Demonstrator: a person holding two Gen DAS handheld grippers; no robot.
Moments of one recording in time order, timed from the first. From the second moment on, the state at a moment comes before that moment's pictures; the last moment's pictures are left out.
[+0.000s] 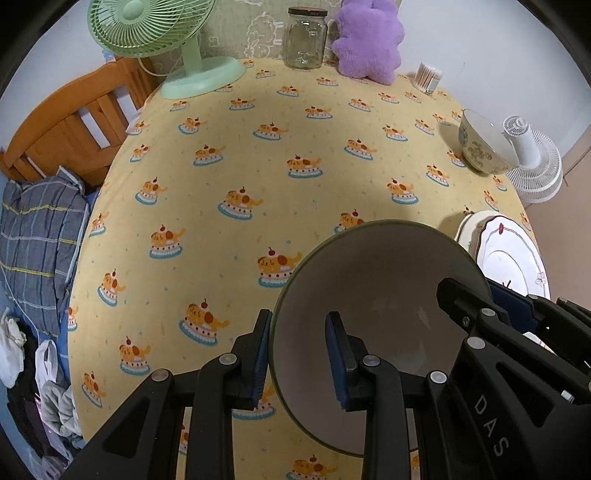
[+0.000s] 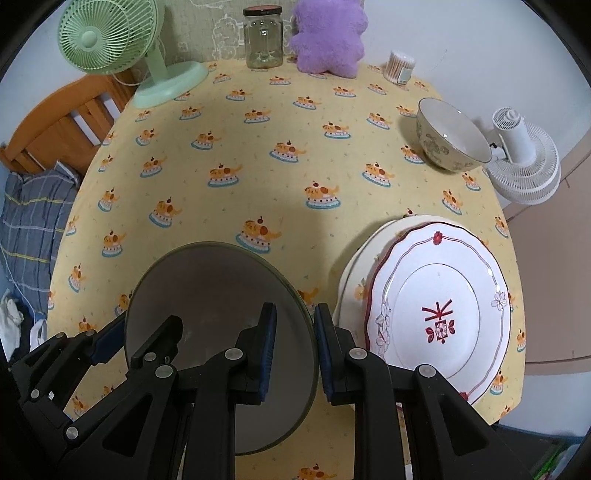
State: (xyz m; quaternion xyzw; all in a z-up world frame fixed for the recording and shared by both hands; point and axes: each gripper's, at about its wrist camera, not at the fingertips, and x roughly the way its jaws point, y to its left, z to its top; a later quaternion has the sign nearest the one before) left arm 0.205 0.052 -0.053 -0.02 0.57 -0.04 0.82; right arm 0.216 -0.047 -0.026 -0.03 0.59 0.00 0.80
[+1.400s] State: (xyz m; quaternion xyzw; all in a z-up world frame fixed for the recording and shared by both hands) left arm 0.200 0.038 0.021 0.01 0.50 -0.14 0.85; right arm 0.197 -0.073 0.046 0.00 0.52 -0.10 0.85
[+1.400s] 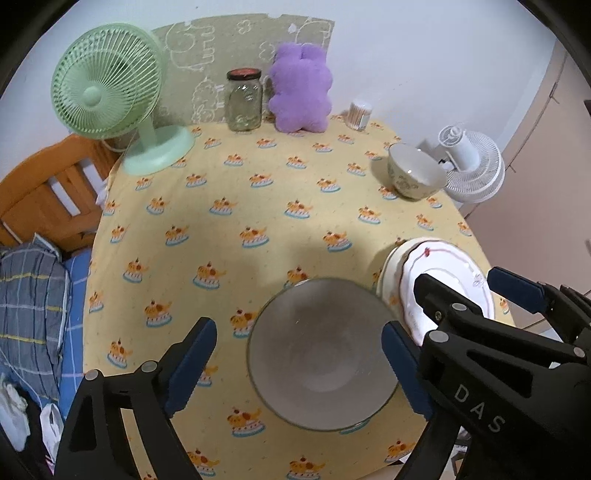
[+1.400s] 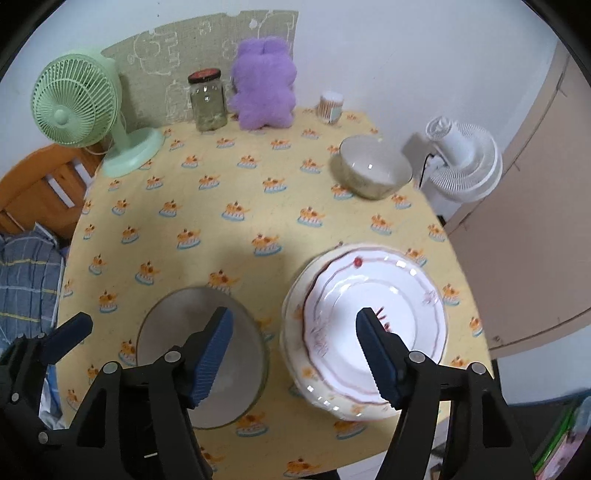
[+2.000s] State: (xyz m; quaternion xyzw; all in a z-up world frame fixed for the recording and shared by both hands) left arm 0.256 -0.058 0.041 0.00 0.48 -0.08 0.88; right arm 0.264 -0.173 0.060 0.00 0.50 -0.06 0.87
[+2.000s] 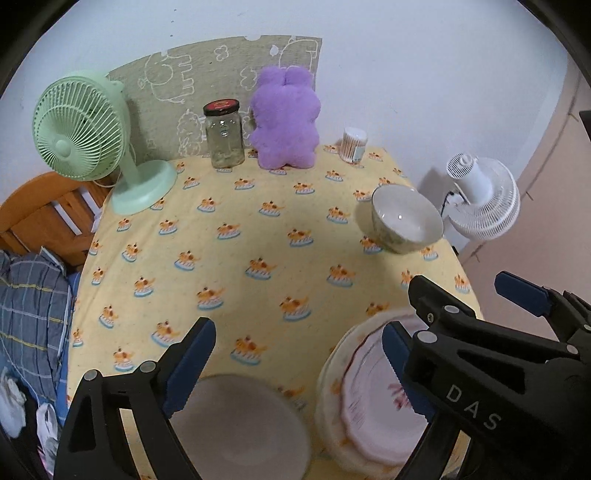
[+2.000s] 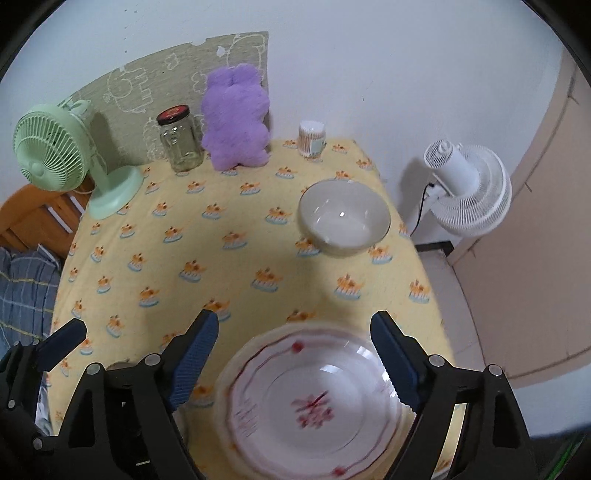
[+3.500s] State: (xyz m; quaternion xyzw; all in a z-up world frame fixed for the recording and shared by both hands) left arm 0.433 -0.219 -0.047 0.00 0.50 -0.01 0.86; right arm 0.456 -0.325 -0.040 0.00 0.55 0.00 0.84
